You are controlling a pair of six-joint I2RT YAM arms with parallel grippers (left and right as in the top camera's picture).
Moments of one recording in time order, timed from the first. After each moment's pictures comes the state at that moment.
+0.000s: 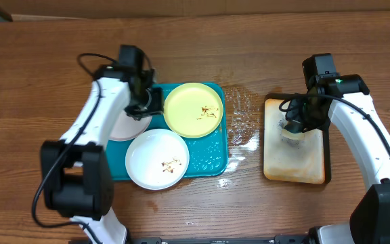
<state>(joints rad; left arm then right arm) -0.15 1.88 1.42 -0.94 0.25 -0.20 0.10 1.63 1.28 -1.07 0.02 0.50</state>
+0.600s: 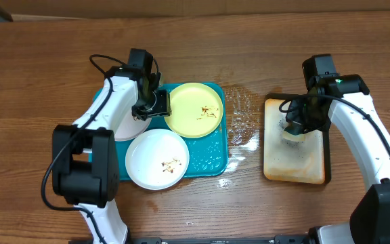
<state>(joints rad) -0.15 1.98 1.42 -0.87 0.21 -0.20 0.10 1.63 1.28 -1.09 0.02 0.49</state>
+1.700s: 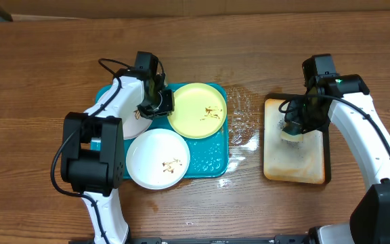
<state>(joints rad) -0.17 2.08 1.42 -0.76 0.28 -0.27 0.10 1.63 1.28 -1.09 -0.01 0.47</state>
